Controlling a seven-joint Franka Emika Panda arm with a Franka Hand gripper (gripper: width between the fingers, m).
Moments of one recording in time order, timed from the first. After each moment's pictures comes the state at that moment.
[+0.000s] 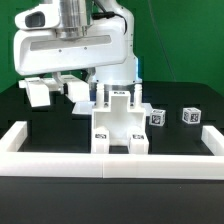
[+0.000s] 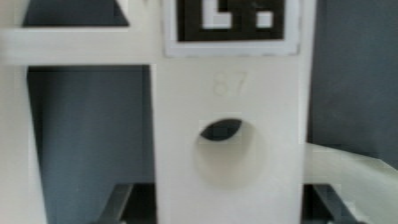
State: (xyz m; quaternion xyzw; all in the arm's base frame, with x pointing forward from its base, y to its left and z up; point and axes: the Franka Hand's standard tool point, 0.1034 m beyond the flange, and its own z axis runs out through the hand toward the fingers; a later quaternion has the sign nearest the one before) arm 0.507 -0.109 0.090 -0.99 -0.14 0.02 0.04
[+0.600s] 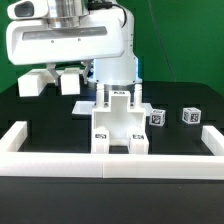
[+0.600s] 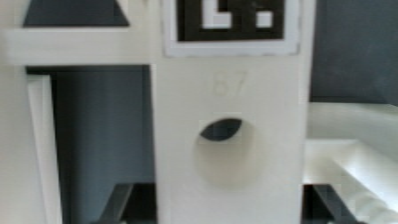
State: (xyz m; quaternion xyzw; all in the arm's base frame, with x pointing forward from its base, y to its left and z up) arm 0.516 -0.113 0.112 -1.00 -0.03 0.02 0.05
